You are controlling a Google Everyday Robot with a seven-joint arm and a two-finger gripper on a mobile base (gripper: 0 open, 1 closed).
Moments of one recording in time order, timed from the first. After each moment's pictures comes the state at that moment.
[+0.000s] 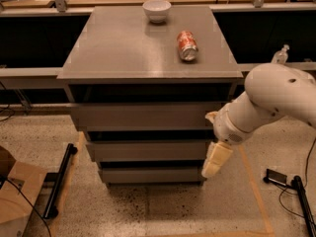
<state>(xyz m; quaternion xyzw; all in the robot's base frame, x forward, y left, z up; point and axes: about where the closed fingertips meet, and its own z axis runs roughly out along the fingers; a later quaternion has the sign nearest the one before) 0.492 -0.143 0.734 -0.62 0.75 0.09 0.18</state>
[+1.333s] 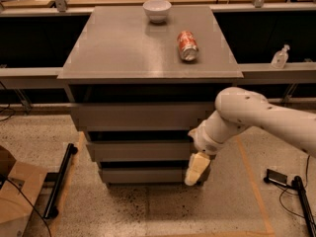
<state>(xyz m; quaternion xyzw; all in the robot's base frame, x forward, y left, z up) 0.516 -0.111 0.629 -0.62 0.75 0.15 0.14</state>
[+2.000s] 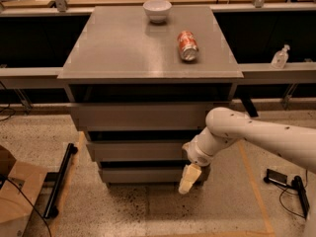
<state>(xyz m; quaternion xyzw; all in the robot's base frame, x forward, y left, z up) 0.524 -0.092 0.543 -0.62 0.75 0.19 0.13</state>
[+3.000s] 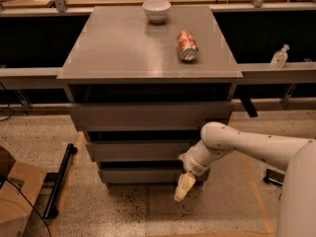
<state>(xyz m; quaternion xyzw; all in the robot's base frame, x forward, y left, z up) 0.527 -0.085 0.468 -0.60 0.76 0.22 0.12</state>
